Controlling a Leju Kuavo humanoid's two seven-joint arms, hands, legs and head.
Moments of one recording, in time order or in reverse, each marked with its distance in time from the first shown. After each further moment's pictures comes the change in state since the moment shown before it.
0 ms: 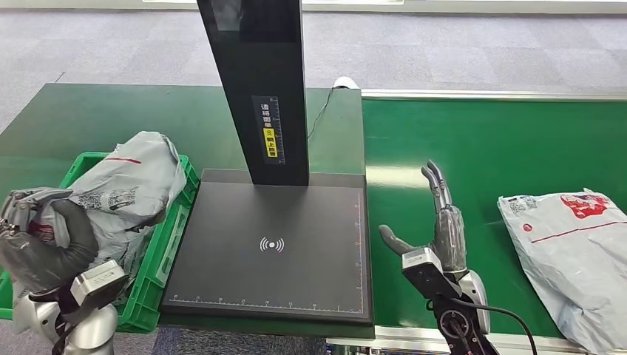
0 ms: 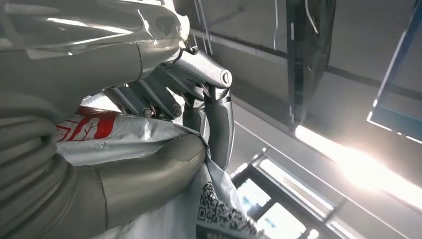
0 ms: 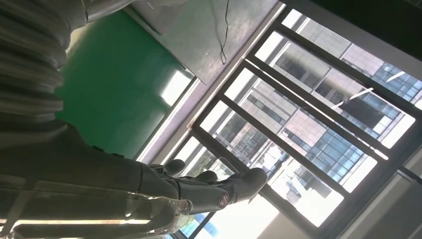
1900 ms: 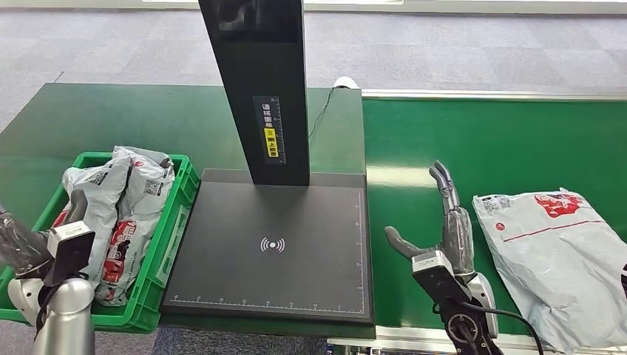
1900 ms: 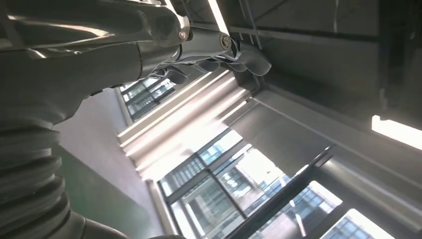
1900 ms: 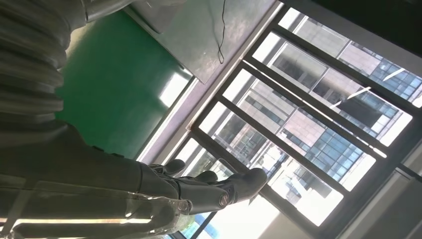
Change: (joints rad) left arm -0.146 0.093 0.200 0.341 0.133 0.000 -0.050; right arm 0.019 -0.017 -0.021 -0.048 -0.029 0.031 0.004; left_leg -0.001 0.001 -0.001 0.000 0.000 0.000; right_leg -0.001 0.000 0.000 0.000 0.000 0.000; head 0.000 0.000
